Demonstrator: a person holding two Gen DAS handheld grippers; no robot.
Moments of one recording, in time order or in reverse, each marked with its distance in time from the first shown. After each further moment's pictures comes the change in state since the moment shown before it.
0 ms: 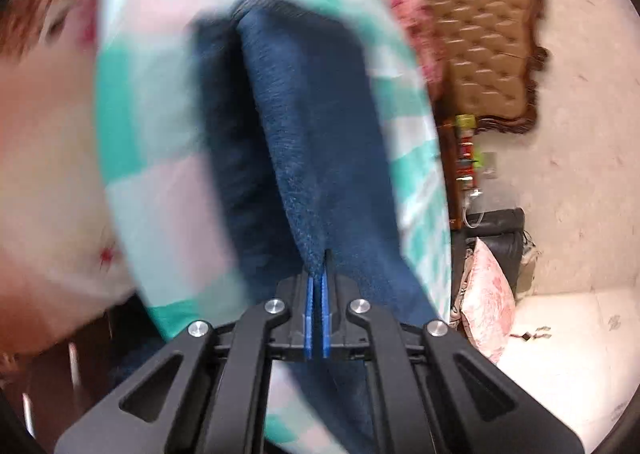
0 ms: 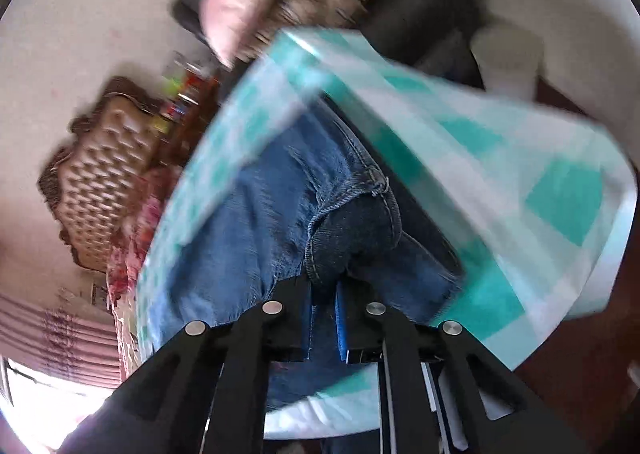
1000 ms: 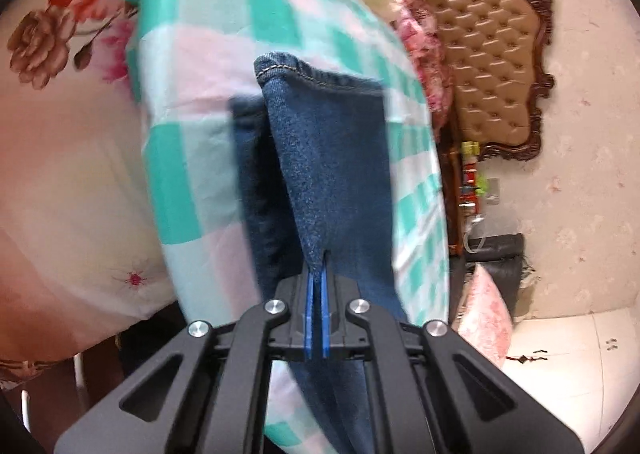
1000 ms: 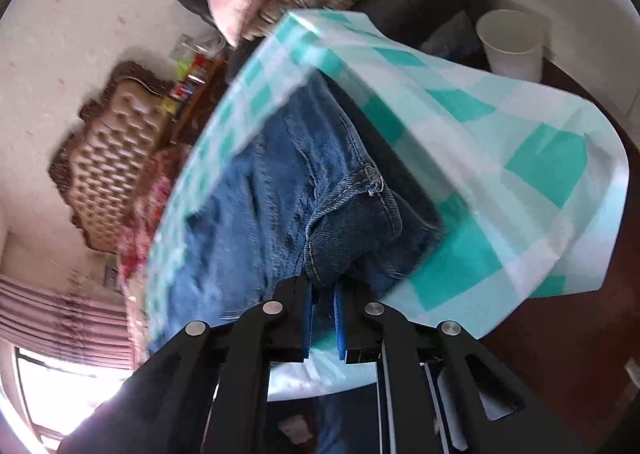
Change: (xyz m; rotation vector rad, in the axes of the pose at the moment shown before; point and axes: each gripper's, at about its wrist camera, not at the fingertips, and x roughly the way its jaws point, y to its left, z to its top) left arm -0.040 0.007 0.023 -0.017 -0.084 0.027; right arm -0.018 -0.009 -0.014 -0.045 0.062 0.019
